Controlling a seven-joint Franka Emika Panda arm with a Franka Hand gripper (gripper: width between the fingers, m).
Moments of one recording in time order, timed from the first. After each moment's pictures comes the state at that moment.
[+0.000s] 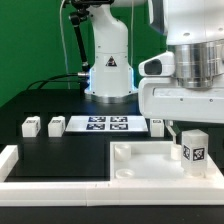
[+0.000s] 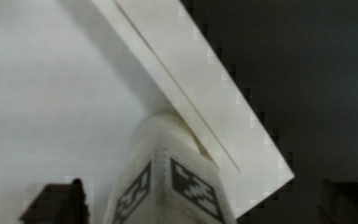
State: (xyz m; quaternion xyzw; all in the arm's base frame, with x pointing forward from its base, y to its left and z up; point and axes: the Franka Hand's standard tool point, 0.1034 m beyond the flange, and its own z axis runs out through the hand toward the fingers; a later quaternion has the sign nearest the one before) arm 0.623 0.131 0.075 -0.96 0.26 0.00 0.07
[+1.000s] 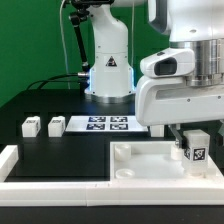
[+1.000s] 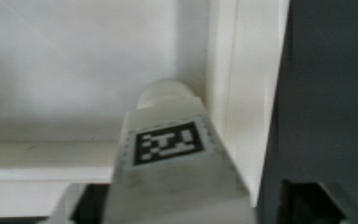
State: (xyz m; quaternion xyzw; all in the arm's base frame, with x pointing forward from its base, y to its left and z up) arm 0.628 0.127 0.077 -1.00 -0.01 -0.03 0.04
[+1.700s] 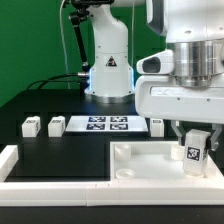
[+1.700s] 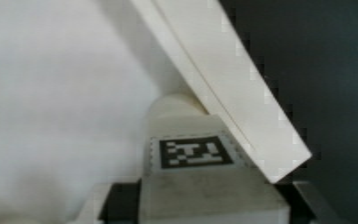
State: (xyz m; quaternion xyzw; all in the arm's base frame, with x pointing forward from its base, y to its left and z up) arm 0.625 0.124 0.075 -0.92 0.38 -0.02 0.05
